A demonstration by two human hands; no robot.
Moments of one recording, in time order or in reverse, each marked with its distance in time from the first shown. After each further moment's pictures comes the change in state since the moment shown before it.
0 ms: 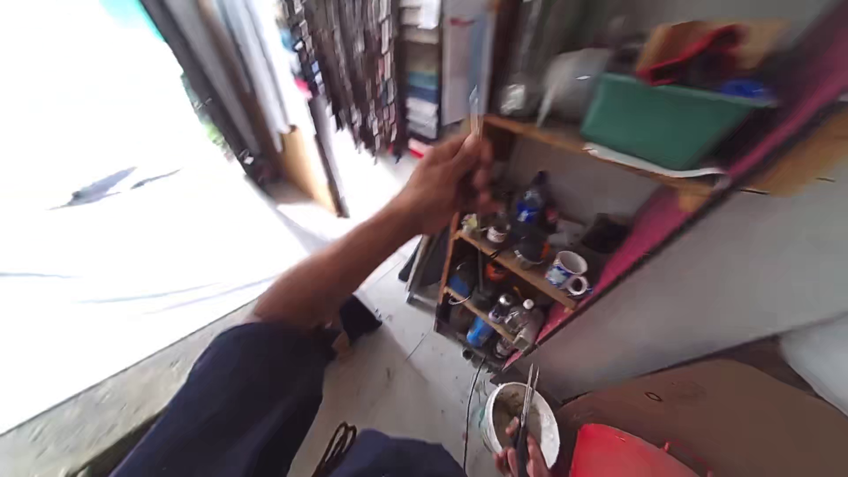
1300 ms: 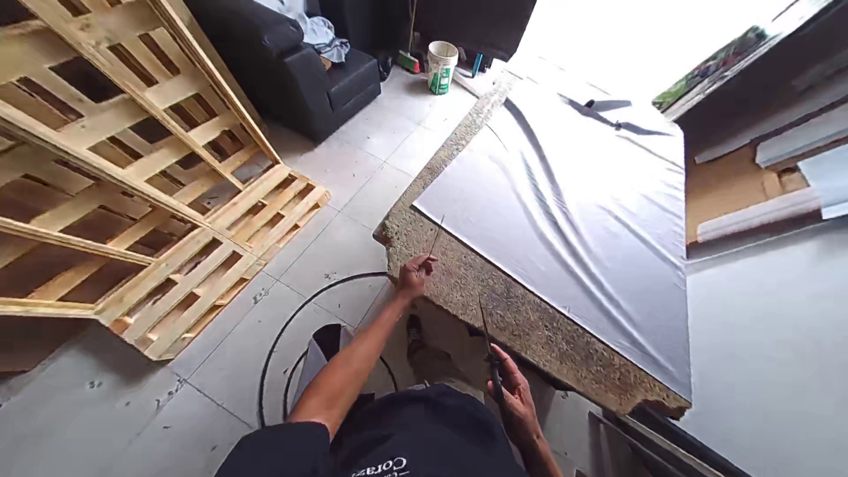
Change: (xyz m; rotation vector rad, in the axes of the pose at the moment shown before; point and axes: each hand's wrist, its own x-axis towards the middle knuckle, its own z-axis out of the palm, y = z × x) left_hand -0.964 0.125 -0.460 0.904 1.790 -0.333; right_hand -0.219 0.185 0.740 -0.322 -1.663 0.334
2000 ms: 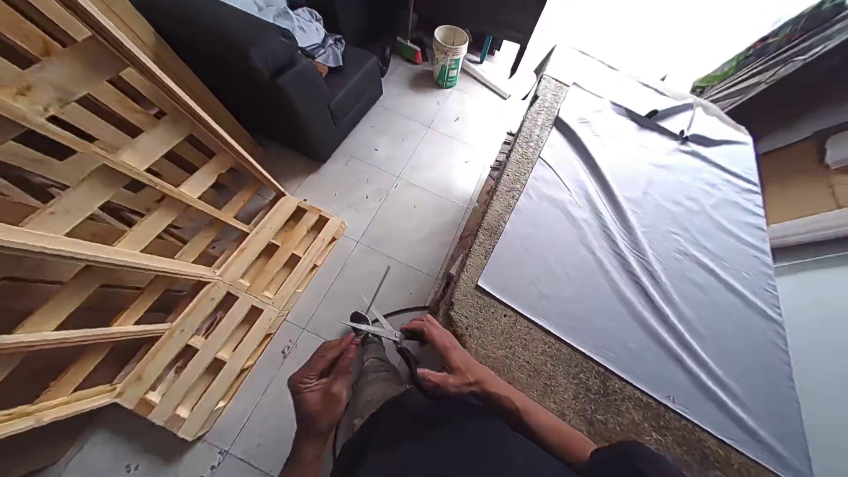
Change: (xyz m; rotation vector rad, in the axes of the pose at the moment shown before) left_hand 0.094 0.020 -0.363 -0.086 0.421 0.028; right_hand 0.405 -0.045 0.326 -0.278 -0.632 -0.361
